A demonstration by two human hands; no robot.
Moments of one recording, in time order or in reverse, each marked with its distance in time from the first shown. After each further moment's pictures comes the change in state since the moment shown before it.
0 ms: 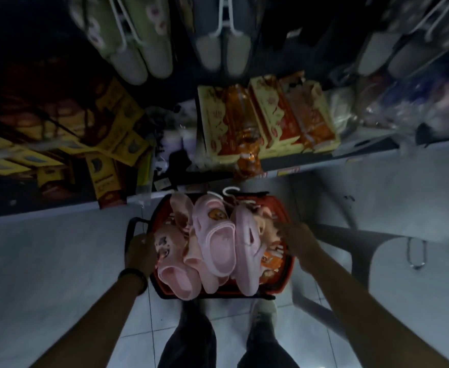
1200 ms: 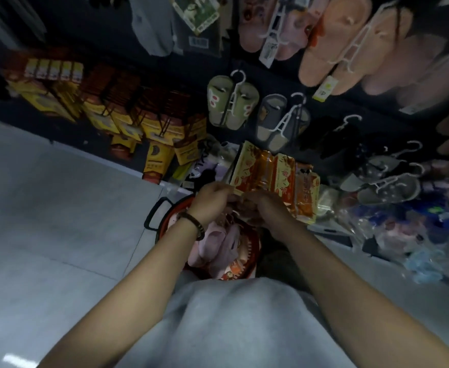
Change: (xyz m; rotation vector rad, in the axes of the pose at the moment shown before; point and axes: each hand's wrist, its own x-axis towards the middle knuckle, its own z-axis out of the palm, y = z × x) left_hand -0.362 0.233 -0.078 -0.491 -0.276 0.298; right_hand -0.288 -0.245 0.008 -0.259 -0.289 -0.330
